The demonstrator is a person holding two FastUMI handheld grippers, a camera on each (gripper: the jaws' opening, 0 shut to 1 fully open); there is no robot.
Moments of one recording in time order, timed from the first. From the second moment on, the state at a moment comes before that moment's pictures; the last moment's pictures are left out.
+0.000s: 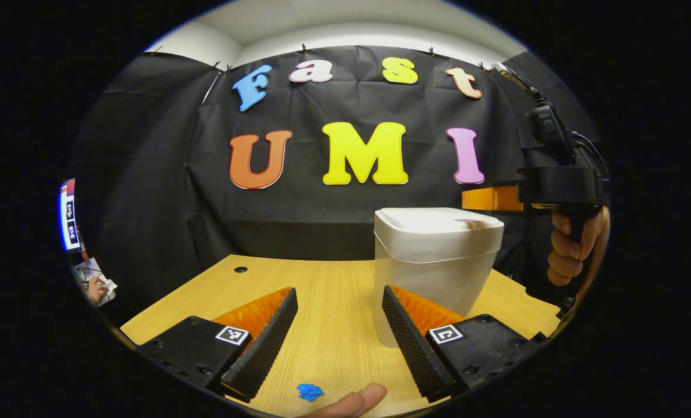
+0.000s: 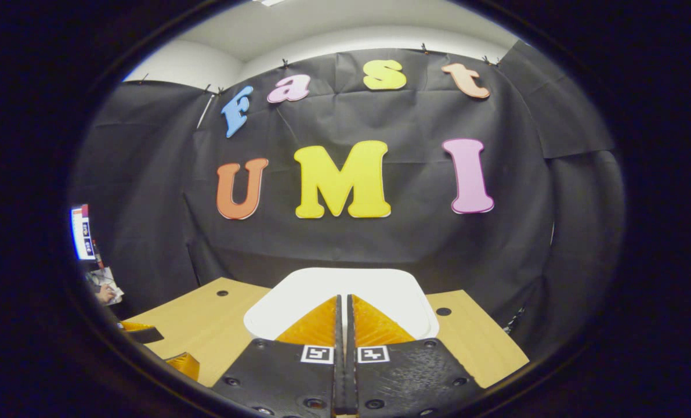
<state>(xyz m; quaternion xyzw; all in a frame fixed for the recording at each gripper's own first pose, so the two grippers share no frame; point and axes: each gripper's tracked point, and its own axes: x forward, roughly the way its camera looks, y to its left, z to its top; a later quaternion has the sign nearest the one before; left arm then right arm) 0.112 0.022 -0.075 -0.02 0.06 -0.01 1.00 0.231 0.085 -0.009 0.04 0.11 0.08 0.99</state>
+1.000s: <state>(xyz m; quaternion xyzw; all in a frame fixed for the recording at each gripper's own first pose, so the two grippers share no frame) 0.002 0.012 -0.036 -0.06 0.04 0.04 1.00 0.131 0.081 0.026 0.05 0.07 0.15 0.98</state>
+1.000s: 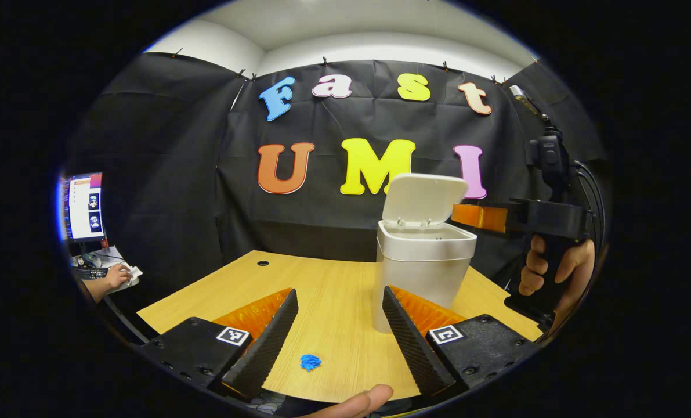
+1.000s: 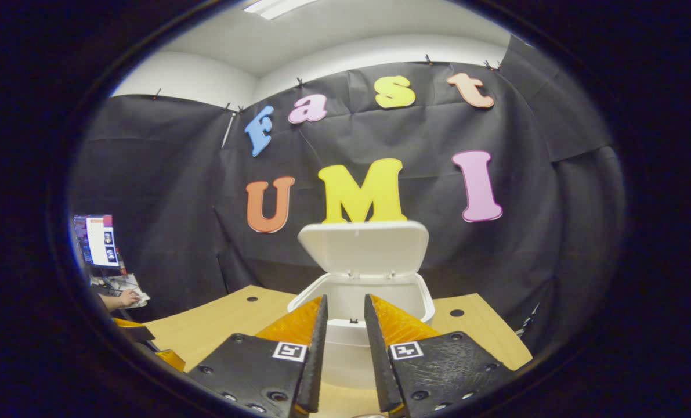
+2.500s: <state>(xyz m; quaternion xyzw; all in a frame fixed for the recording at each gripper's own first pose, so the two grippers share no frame) 0.009 0.040 -0.135 -0.01 0.04 0.00 1.00 -0.022 0.007 -0.024 0.06 0.01 0.07 1.00</state>
